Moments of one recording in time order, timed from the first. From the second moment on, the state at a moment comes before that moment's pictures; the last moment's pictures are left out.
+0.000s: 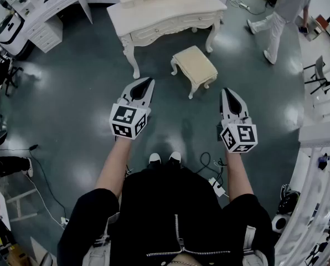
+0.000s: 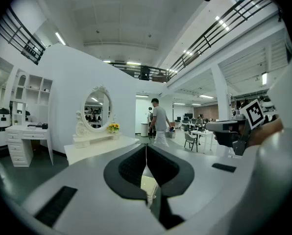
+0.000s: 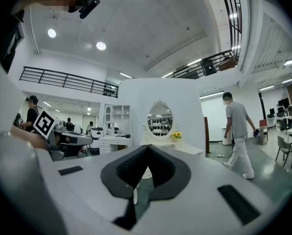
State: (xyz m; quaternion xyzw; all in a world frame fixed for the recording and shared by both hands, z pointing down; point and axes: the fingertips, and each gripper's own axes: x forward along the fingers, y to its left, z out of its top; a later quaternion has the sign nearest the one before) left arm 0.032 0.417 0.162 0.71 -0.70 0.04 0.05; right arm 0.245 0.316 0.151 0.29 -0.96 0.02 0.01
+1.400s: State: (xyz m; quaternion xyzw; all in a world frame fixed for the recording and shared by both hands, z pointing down) left arm -0.108 0.183 0.195 0.76 -0.64 0.06 0.06; right arm 0.094 0.101 0.184 0.33 -0.94 0.06 0.01
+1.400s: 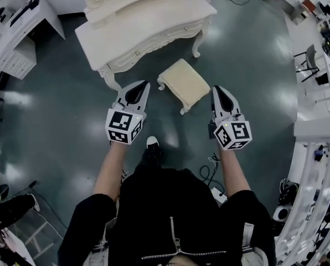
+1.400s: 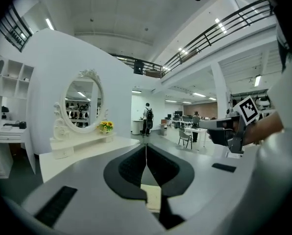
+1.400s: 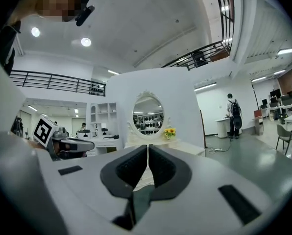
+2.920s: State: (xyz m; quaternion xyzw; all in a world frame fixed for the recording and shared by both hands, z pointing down) left arm -0.066 -0.083 0.297 0.86 -0.48 0.10 0.12; right arm 0.154 -0.099 0.369 0.49 -0.83 0.25 0.03
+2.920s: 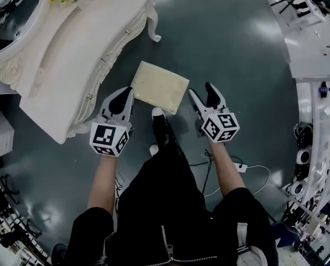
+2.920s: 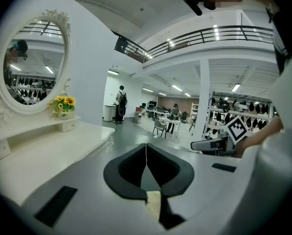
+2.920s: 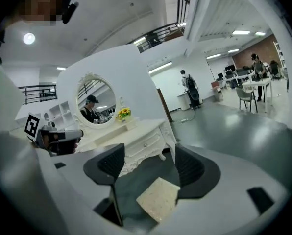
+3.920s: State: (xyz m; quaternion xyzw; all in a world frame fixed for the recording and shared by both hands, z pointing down) left arm -0.047 -0.153 0.504 0.85 -0.45 0.17 0.21; right arm 0.179 -0.087 0.758 0.43 -0.68 0.59 0.02
